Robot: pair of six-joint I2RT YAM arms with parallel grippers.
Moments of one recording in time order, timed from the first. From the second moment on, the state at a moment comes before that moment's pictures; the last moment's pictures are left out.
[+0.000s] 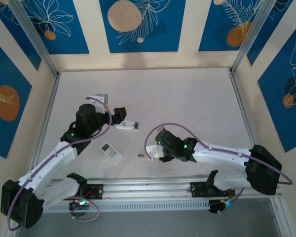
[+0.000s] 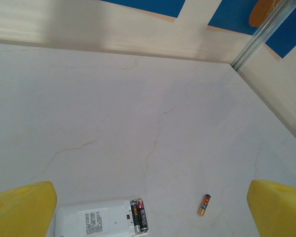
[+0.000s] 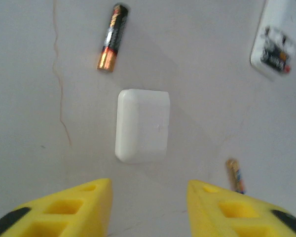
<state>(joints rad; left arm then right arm) -0.45 0.99 0.70 -0.05 0.09 -0.37 1.01 1.24 0.71 -0.48 0.12 -0.73</state>
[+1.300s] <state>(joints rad) -0.44 1.13 0.86 -0.42 0.24 -0.27 0.93 1.82 1.18 -0.84 0.00 0.76</state>
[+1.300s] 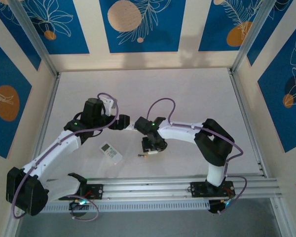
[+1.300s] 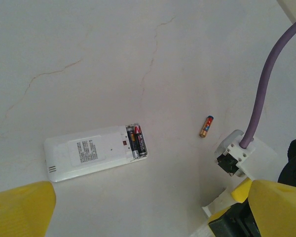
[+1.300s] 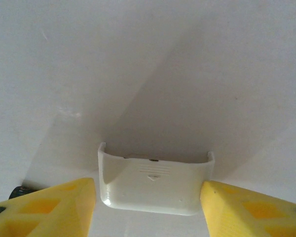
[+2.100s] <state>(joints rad) -0.43 1.13 0.86 -0.42 0.23 -0.27 0.92 1.86 1.20 -0.87 0.02 0.70</state>
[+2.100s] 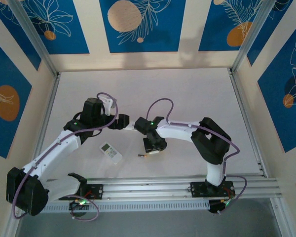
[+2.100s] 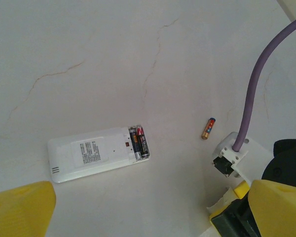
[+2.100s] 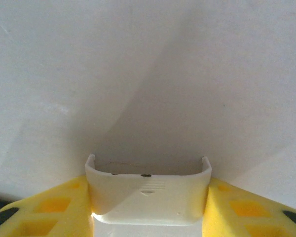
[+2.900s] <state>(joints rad) -0.38 1.04 0.86 -0.42 0.24 -0.32 0.69 2.05 1.62 -0.72 -0.24 -0.38</state>
